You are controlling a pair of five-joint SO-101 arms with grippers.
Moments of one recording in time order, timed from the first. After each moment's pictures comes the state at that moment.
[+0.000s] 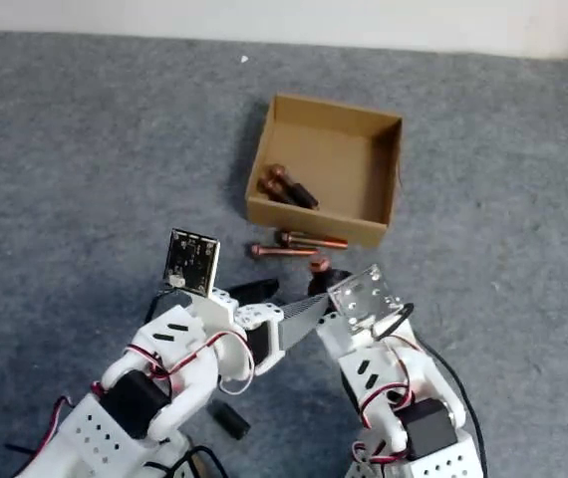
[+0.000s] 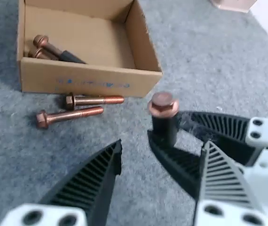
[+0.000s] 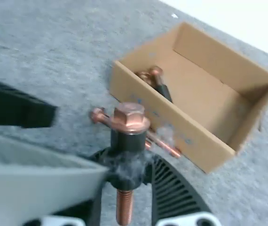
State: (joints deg) left arm 37.0 -80.8 75.3 44.4 33.0; right arm -25.7 -104.4 86.5 50.2 15.4
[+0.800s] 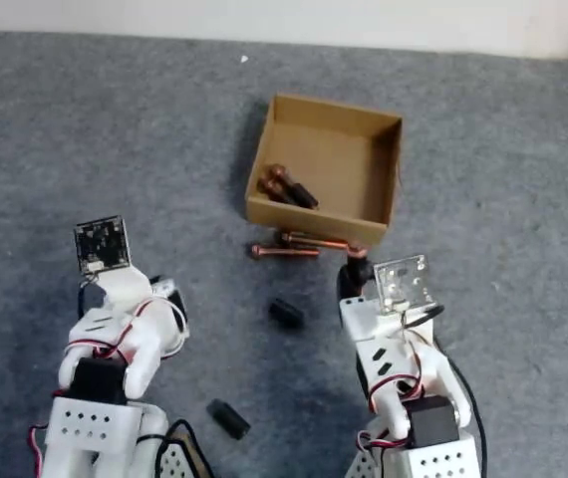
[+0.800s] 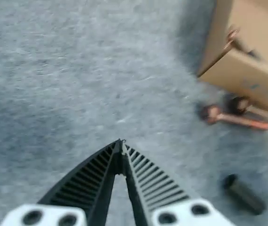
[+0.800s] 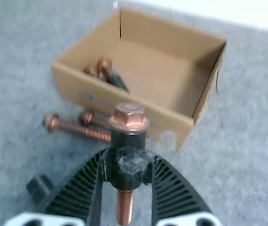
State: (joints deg) left arm 0.5 -80.8 80.8 54.3 23.8; right arm -16.4 -104.4 89.8 48.0 8.1
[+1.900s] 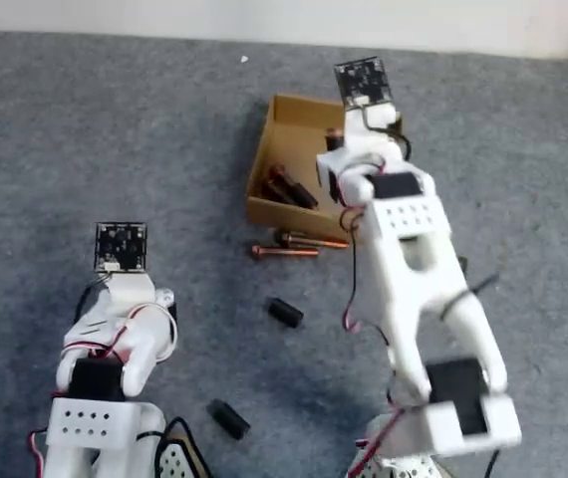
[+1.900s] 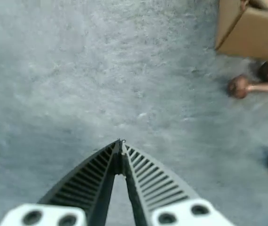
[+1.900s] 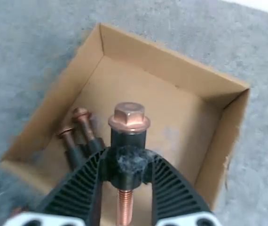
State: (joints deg) left arm -3.9 -80.8 83.2 54.3 6.5; right arm -15.7 0.5 13.7 37.2 8.0
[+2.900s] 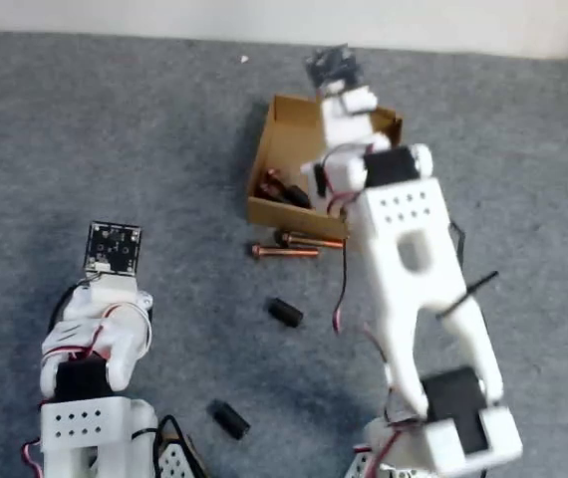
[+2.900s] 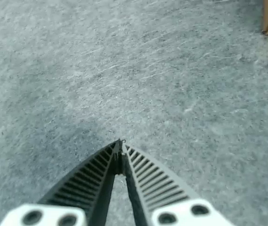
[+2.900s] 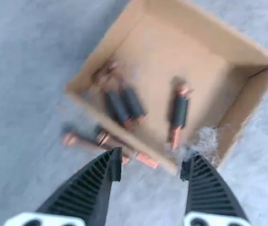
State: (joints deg) left arm -13.9 -80.8 83.2 54.3 -8.1; right arm -22.6 -9.7 3.3 70.2 11.7
